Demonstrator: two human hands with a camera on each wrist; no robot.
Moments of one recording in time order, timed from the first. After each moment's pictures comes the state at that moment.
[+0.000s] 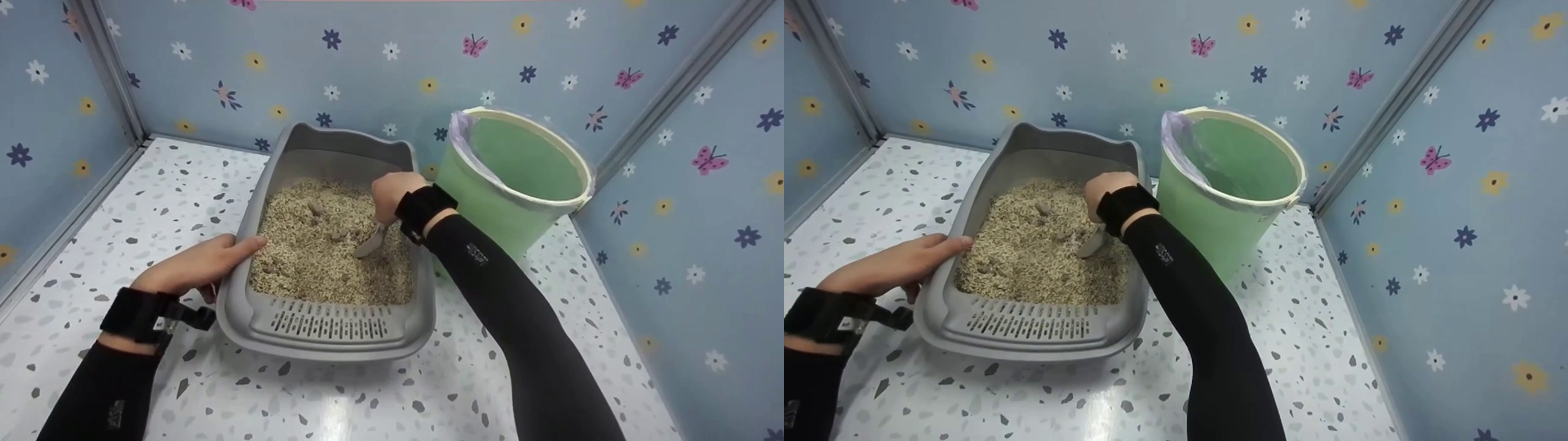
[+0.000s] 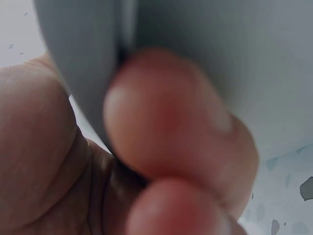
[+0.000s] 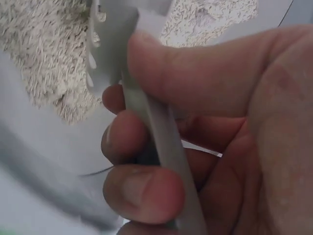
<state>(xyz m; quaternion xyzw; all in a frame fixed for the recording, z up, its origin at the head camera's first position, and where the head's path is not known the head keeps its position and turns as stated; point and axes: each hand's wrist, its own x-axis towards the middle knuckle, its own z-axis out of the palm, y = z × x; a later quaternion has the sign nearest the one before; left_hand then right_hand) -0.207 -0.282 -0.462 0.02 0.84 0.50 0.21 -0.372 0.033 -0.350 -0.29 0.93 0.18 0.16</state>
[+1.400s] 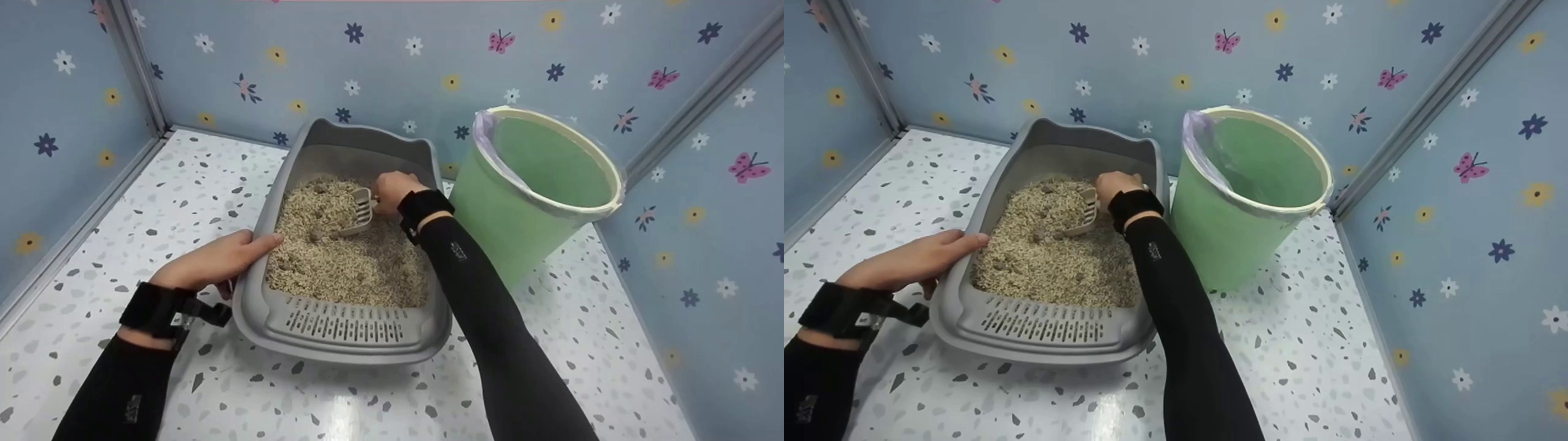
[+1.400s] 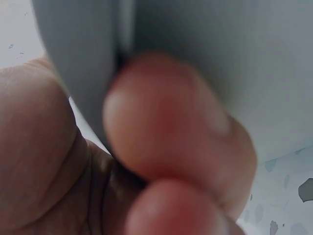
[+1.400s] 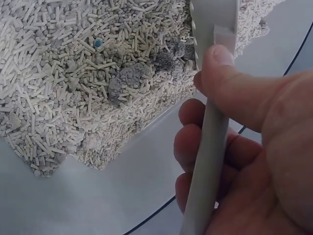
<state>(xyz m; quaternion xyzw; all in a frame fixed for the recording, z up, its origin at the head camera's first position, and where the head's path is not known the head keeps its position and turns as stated) -0.206 -0.281 -0.463 0.01 0.83 0.52 0.20 -0.423 0.018 -0.409 -0.33 0.94 0.03 0.13</state>
